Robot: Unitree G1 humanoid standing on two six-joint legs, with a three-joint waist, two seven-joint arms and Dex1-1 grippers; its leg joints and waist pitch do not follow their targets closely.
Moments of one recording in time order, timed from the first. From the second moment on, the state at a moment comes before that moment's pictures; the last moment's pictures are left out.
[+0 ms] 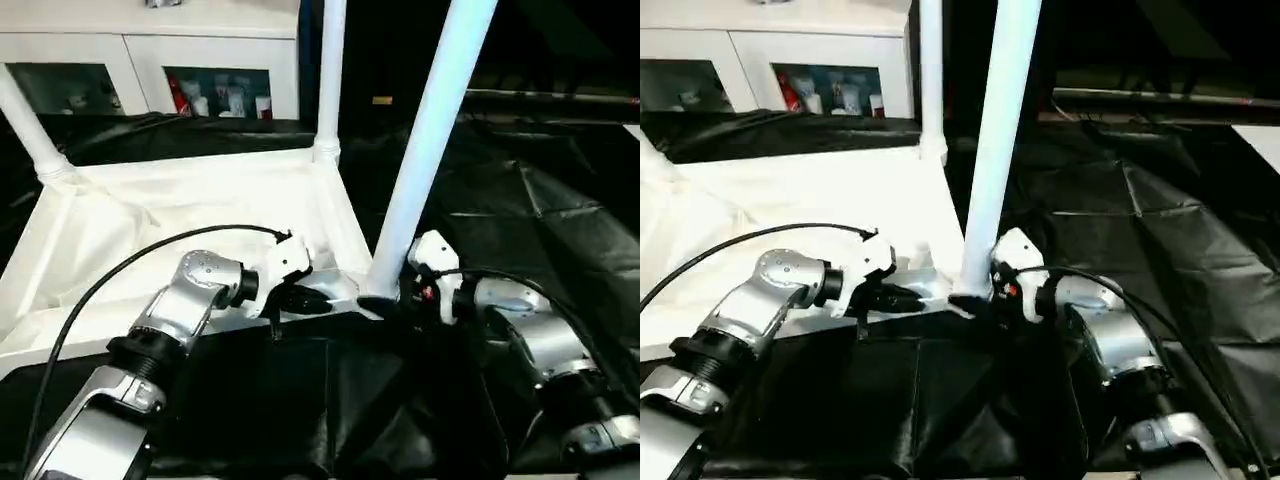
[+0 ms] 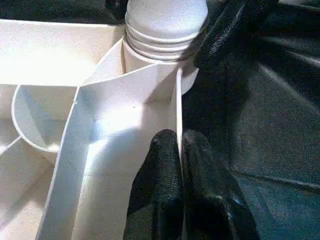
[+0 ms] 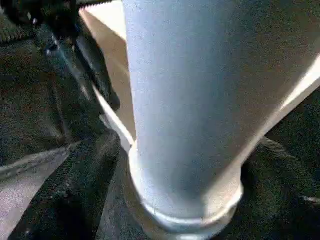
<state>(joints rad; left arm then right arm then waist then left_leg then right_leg) -0.62 0.35 -0.32 0.57 -0.02 0.16 -1.19 -0.44 -0.40 0.20 0.43 0.16 0.15 1.00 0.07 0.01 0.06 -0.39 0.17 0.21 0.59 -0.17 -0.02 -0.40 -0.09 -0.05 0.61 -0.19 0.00</state>
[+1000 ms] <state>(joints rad) -0.68 0.14 -0.25 0.66 0.03 0.33 -0.75 -0.56 -0.10 0.03 0.67 0.12 0.16 0.31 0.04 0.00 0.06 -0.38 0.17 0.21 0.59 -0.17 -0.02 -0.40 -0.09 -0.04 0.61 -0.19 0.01</state>
